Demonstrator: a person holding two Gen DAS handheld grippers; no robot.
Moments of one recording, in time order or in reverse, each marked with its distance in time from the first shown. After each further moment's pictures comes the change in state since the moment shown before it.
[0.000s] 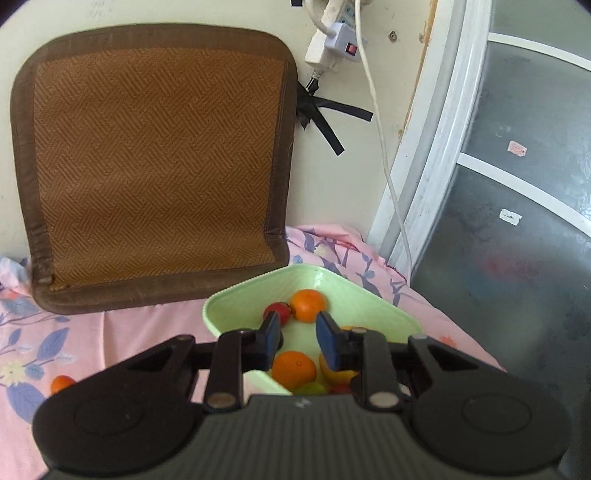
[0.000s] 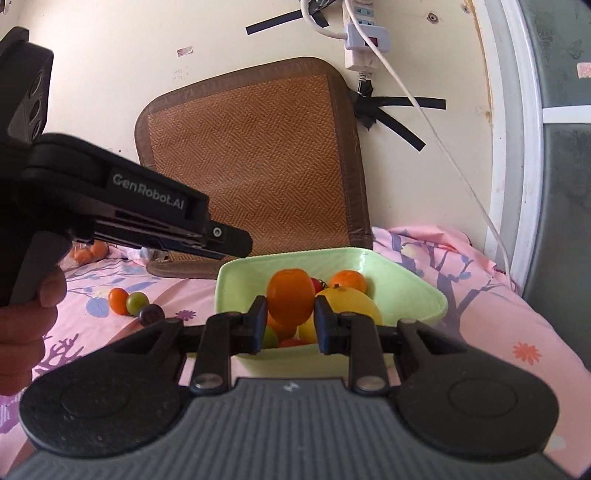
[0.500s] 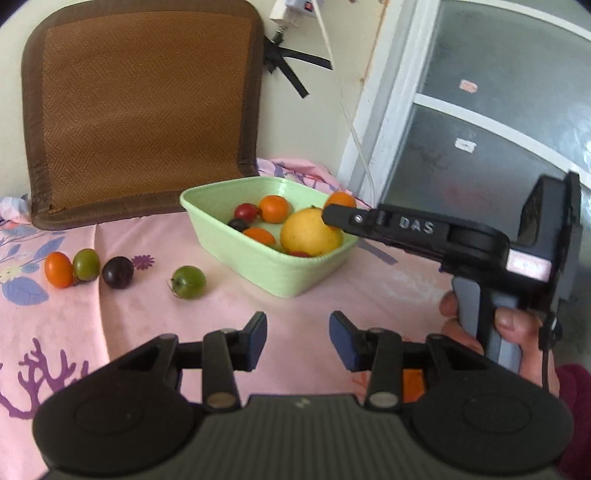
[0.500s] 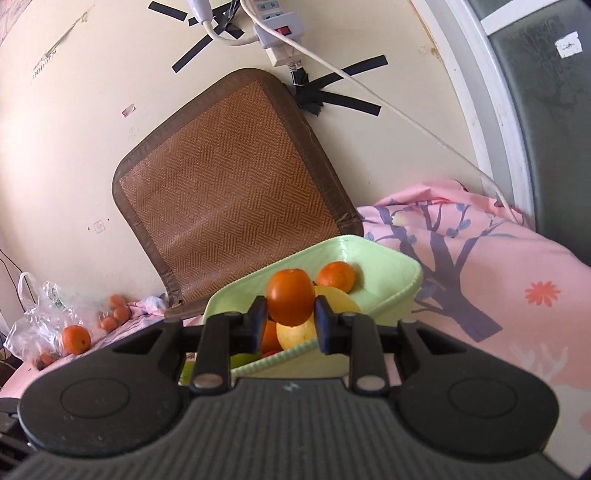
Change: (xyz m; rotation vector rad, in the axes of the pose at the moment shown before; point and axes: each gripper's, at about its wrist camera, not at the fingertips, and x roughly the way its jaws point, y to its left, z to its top) left arm -0.050 -0.028 -0.091 0.076 0.088 -0.054; right arm -0.004 -0.050 -0.002 0.330 -0.019 0.084
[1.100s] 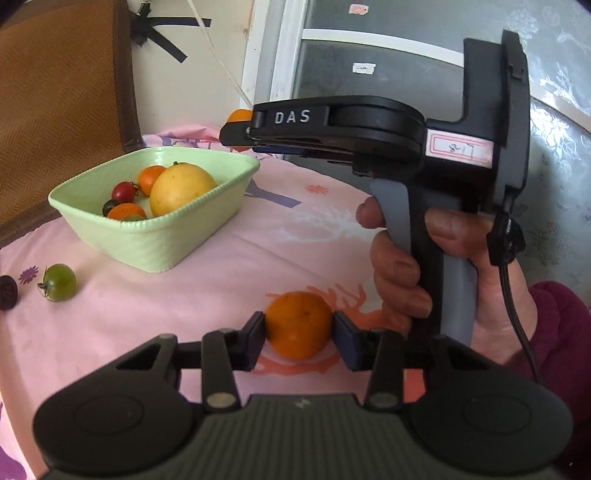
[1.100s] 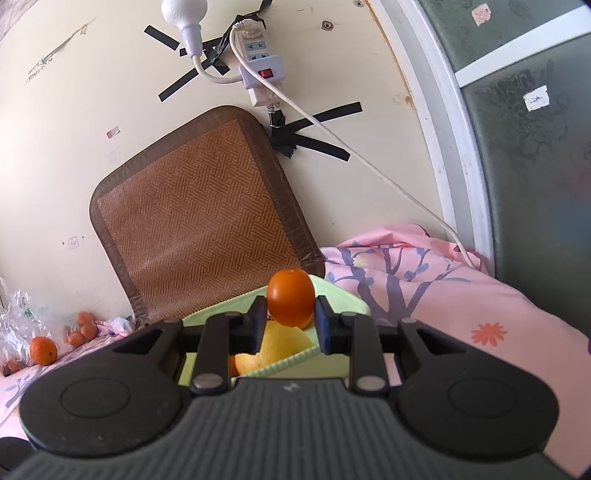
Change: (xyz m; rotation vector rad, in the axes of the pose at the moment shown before) left arm 0.033 -0.052 -0.023 0.211 0.112 -0.177; right arm -0.017 -0.011 0.006 -0.065 -0.114 -0.102
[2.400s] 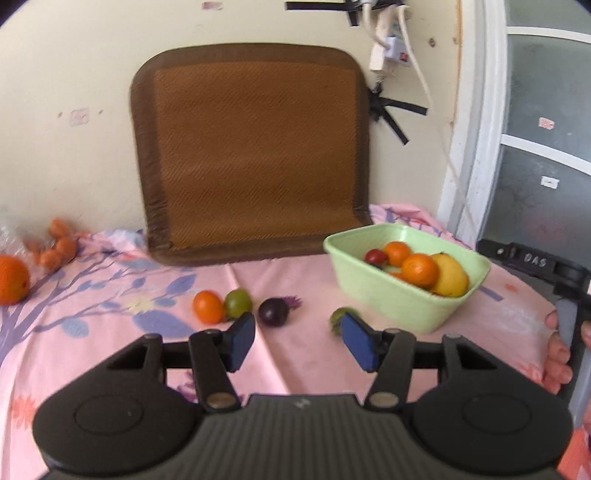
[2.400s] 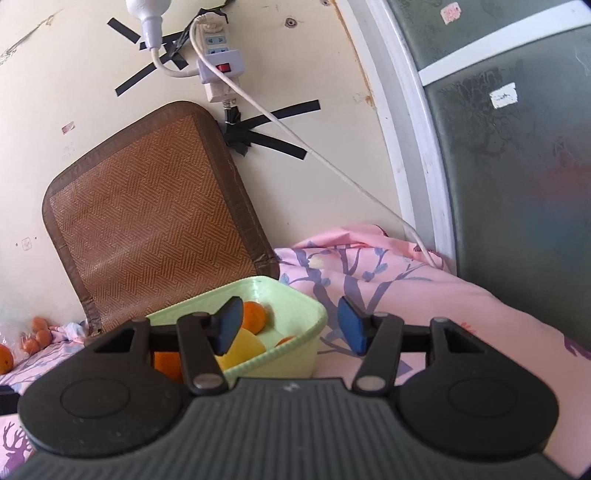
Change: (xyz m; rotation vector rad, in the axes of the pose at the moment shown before) left arm -0.097 0.099 -0.006 -0.267 -0.211 0.515; right arm 0.012 -0.004 -0.004 0.016 -0.015 -0.166
